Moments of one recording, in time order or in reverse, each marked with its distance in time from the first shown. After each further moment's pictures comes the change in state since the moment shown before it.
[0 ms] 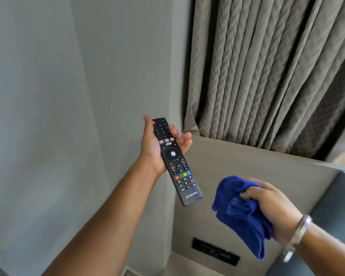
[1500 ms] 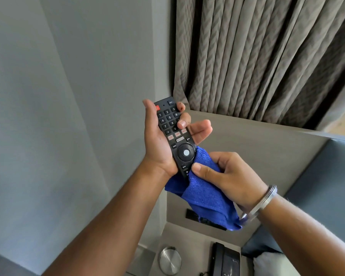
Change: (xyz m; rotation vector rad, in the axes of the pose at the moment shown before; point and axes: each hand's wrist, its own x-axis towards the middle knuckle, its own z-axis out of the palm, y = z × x) left_hand -0.051 -0.054 0.030 0.036 -0.308 0.115; right_hand 0.004 -0.011 0.036 -0.155 -0.153 -0.257
